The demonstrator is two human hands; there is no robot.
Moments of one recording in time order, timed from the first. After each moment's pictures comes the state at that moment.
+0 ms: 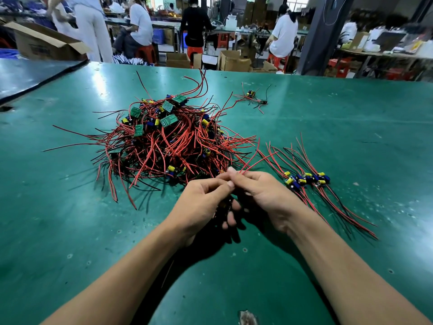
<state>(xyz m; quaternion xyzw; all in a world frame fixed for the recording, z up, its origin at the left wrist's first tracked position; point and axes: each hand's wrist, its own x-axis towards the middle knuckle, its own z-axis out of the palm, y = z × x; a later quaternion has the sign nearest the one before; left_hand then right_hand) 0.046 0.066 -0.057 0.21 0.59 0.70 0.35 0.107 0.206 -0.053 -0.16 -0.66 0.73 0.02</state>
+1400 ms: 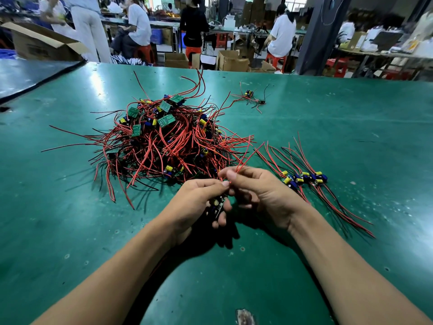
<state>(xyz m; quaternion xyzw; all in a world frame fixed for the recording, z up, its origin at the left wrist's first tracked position) 0.040 0.061 -0.055 0.20 0.56 0.70 0.40 0.107 0.216 -0.058 -0.08 -0.58 0.81 0.03</state>
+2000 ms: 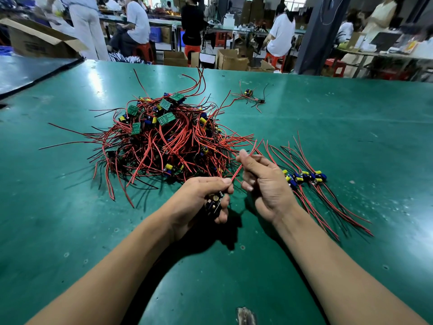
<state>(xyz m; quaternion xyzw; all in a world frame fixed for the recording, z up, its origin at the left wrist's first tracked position) 0.037 0.062 -0.049 0.21 0.52 0.69 0.46 0.089 0.208 -0.058 -0.14 -0.47 0.84 0.24</state>
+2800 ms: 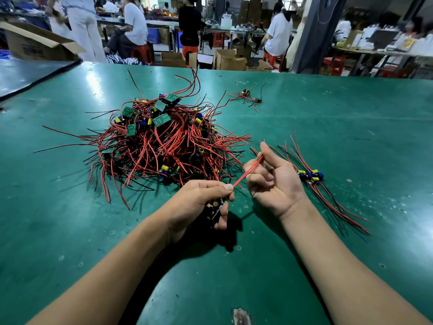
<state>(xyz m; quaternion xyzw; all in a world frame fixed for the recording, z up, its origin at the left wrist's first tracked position) 0.043 0.061 -0.047 0.24 0.56 0.66 0.44 0.100 0.232 -0.038 -0.16 -0.18 0.96 0.11</state>
